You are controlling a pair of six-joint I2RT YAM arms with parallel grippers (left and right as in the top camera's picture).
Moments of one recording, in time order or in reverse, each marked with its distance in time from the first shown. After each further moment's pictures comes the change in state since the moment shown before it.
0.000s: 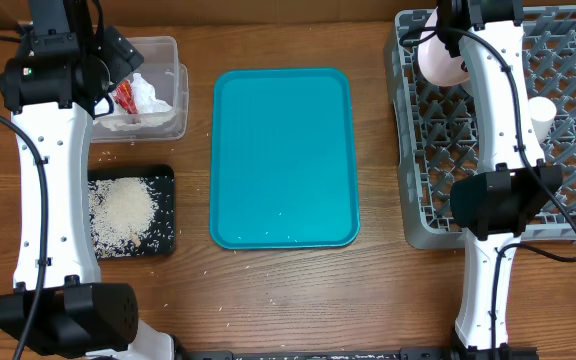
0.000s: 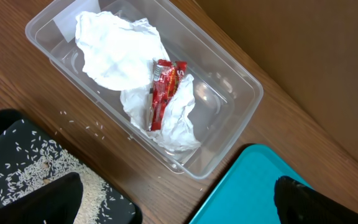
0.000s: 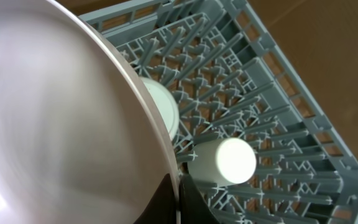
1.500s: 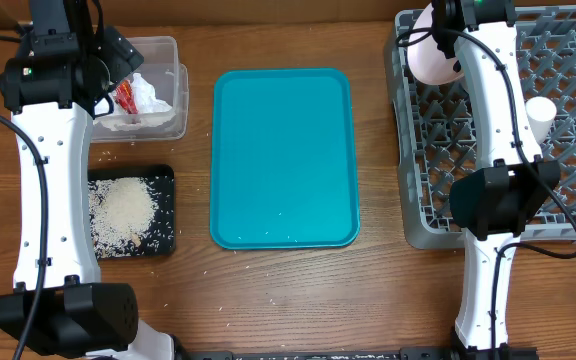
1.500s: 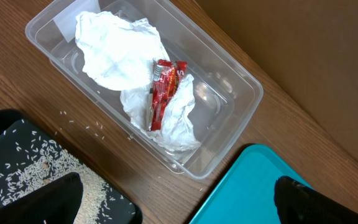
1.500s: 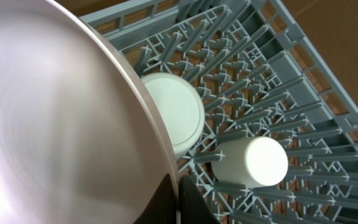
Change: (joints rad) left arm 0.000 0.000 0.000 0.000 0.000 0.000; right arm 0.004 0.000 -0.062 0.077 -0.037 0.021
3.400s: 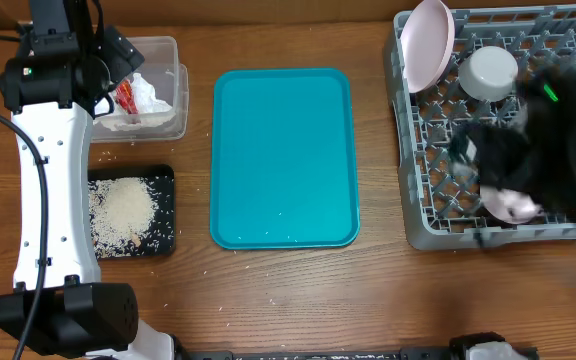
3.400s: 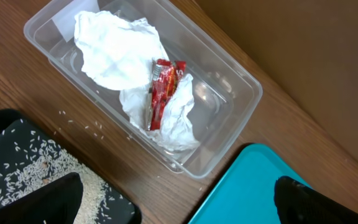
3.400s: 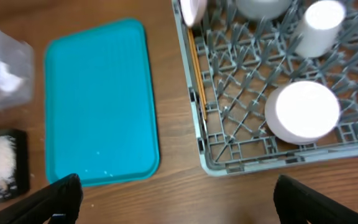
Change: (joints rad) left arm 0.000 0.000 0.000 0.001 0.004 0.000; right arm 0.037 -1.126 -0.711 -0.174 -0.712 -0.169
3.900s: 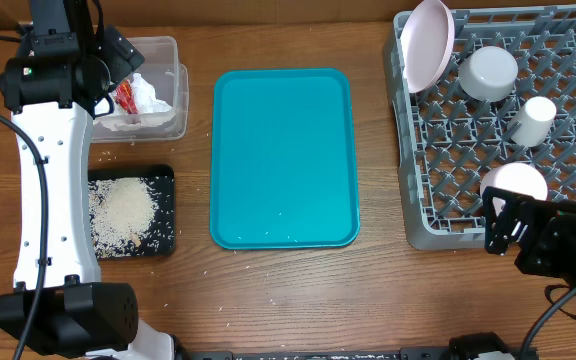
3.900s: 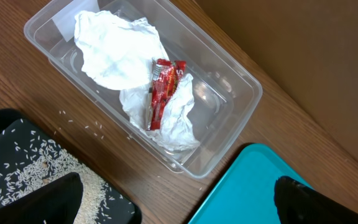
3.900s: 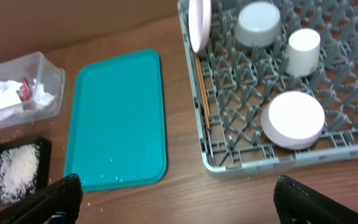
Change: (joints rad) left arm 0.000 0.000 0.000 -0.001 0.000 0.000; right arm 0.000 -0.268 -0.054 -0.006 0.003 0.000
